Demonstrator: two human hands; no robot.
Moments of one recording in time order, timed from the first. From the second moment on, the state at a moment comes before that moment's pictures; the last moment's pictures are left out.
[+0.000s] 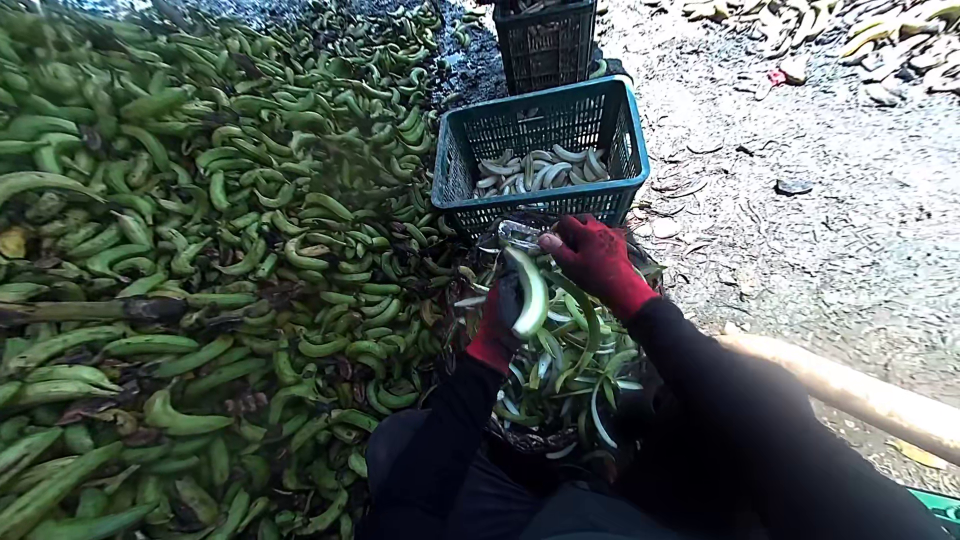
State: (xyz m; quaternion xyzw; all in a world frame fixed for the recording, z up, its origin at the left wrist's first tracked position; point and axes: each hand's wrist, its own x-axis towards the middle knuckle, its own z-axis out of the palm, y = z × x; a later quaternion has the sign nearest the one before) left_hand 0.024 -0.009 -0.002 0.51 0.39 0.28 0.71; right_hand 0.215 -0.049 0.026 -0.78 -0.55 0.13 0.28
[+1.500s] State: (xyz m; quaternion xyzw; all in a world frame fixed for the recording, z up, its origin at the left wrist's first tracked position) left_hand 0.008 0.002 0.009 0.53 0.40 0.40 0.63; right_hand 0.180 -0.059 0.010 -0.70 -0.66 0.06 0.28
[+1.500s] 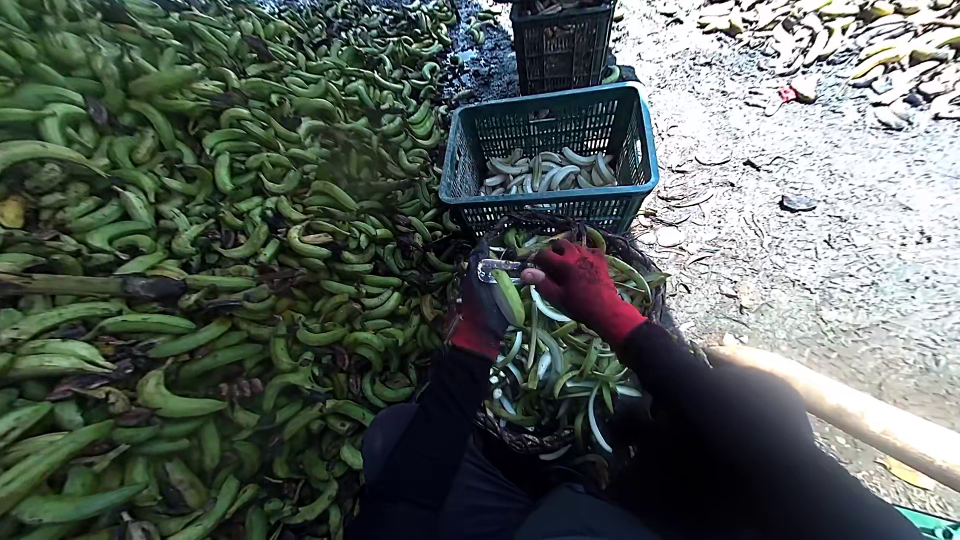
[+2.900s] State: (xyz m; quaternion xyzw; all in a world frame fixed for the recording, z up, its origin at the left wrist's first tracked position) left_hand 0.086 0.064 0.038 0.41 0.41 0.37 0.72; right_hand 0.289 -0.085 0.065 -0.66 -0.35 0.13 0.65
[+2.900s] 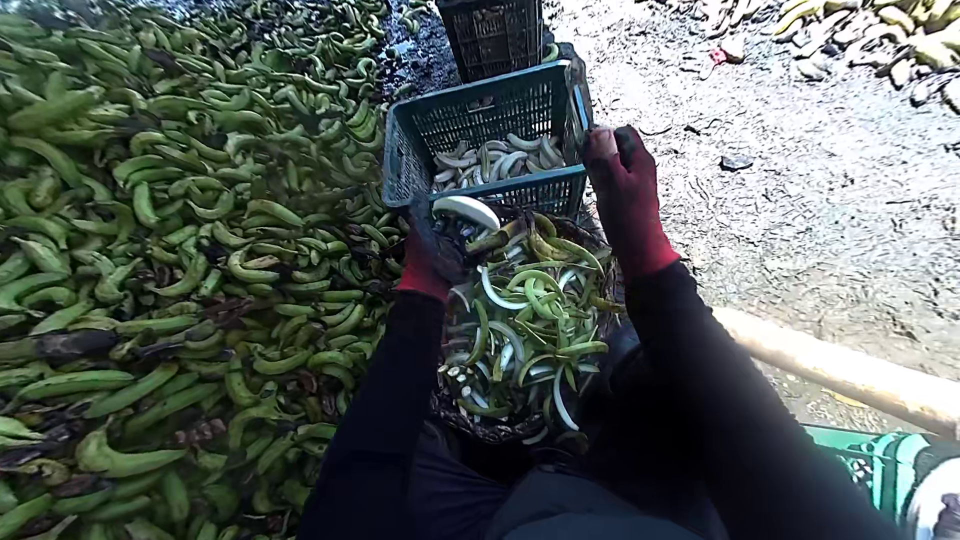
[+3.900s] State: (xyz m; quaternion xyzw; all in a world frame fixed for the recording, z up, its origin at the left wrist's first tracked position) left_hand 0.107 -0.001 -0.100 0.94 0.26 -0.21 0.06; right_hand 0.289 -0.082 0.065 -0.58 -0.32 0.18 0.73
